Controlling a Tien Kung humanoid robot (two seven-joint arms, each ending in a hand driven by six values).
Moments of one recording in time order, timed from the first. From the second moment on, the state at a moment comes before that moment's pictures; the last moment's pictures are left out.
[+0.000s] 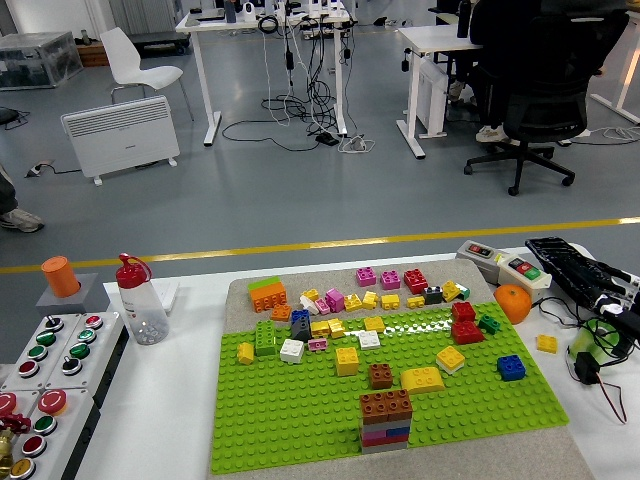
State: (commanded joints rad) left arm -0.11 0.02 -1.34 -0.18 1.33 0.11 0.21; right arm 0.33 -0.59 1.16 1.26 -0.82 -0.23 0.09
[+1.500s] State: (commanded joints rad) left arm -0.11 0.01 -1.31 -0.18 1.26 0.14 0.20; right arm 0.52 -0.60 0.82 1.20 -1.83 -0.03 -0.07
